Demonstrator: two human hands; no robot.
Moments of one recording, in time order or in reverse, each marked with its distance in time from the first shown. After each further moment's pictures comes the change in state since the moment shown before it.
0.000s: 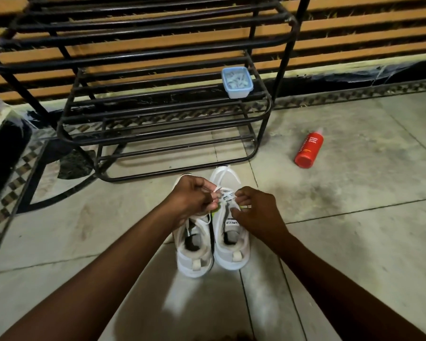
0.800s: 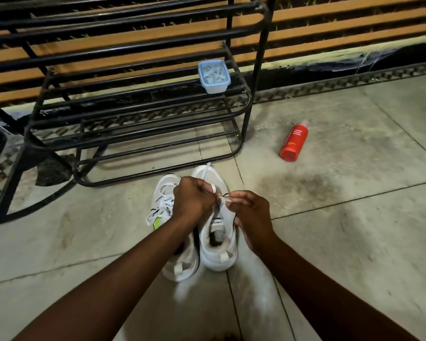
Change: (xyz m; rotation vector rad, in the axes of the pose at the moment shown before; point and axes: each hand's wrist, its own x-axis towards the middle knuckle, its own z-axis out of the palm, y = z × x) left_hand 0.023 -0.017 0.054 0.411 0.376 0.111; right_hand -0.006 0.028 0.011 0.867 0.133 0.453
